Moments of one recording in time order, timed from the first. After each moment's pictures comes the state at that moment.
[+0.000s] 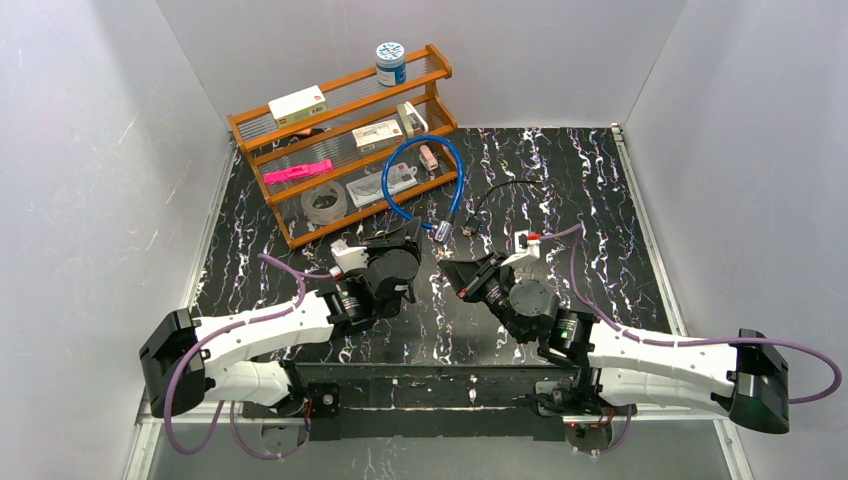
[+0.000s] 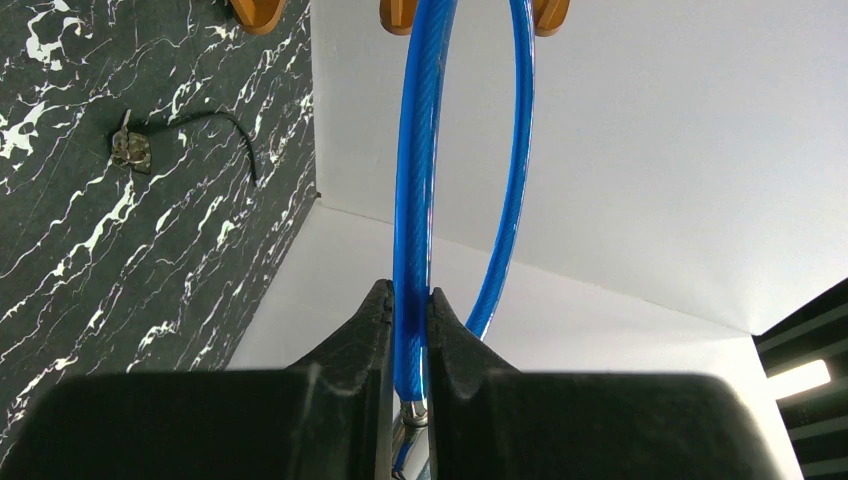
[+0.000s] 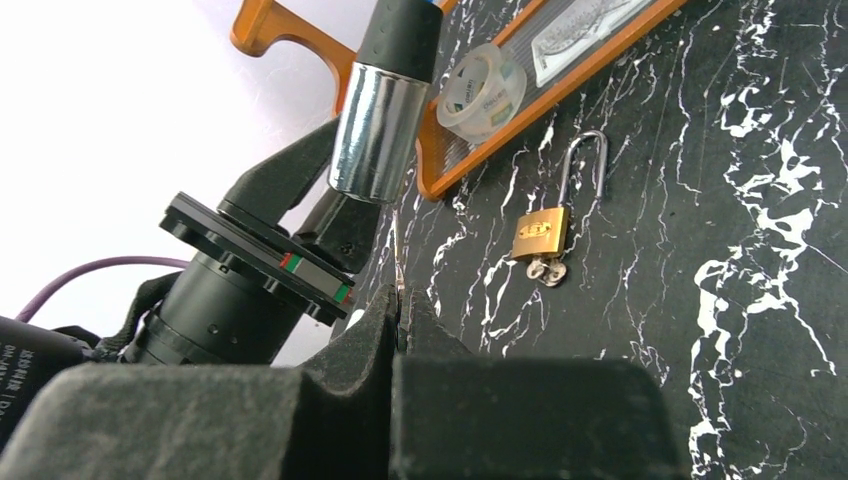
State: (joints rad) left arm -1.09 1.20 0.79 0.03 -0.99 -2.07; right arm 1.24 0.91 0.51 0.34 0.62 0.97
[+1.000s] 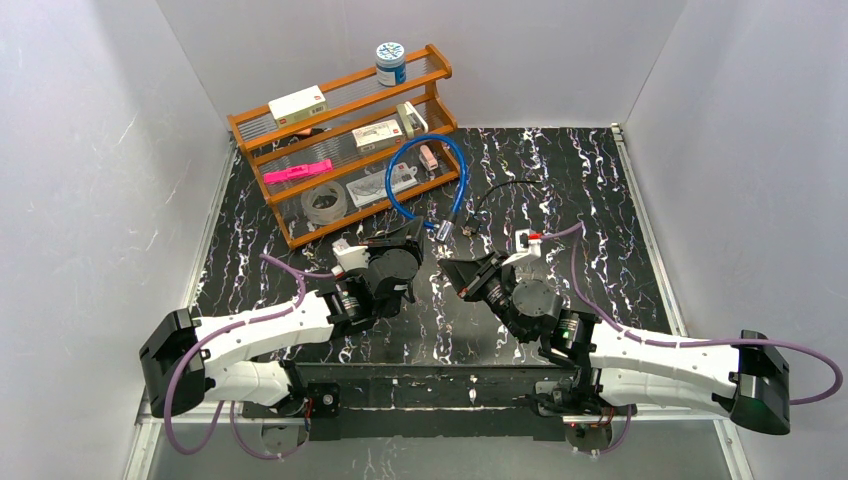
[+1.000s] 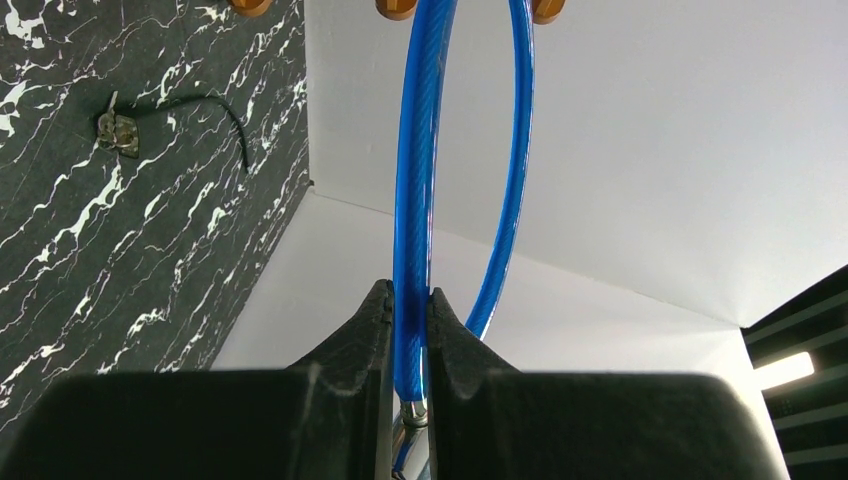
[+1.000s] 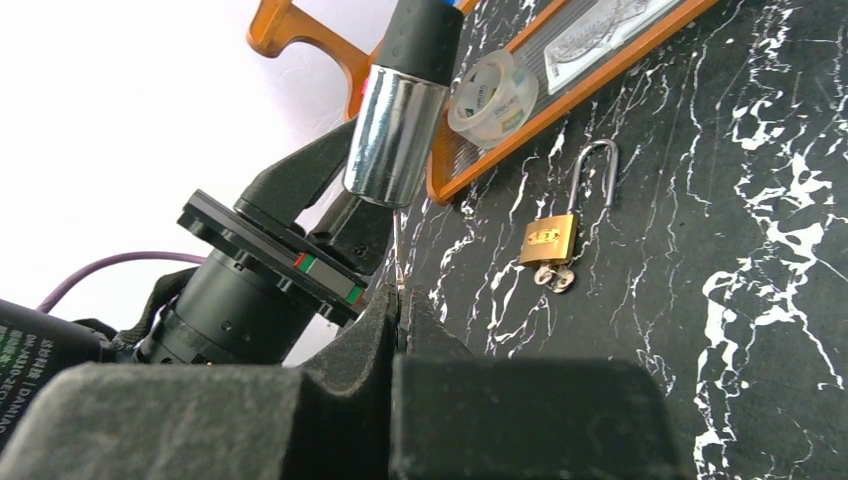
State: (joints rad) left arm -1.09 1.20 0.79 0.05 -0.97 -2.07; right arm 1.24 0.90 0.51 0.36 0.60 0.94
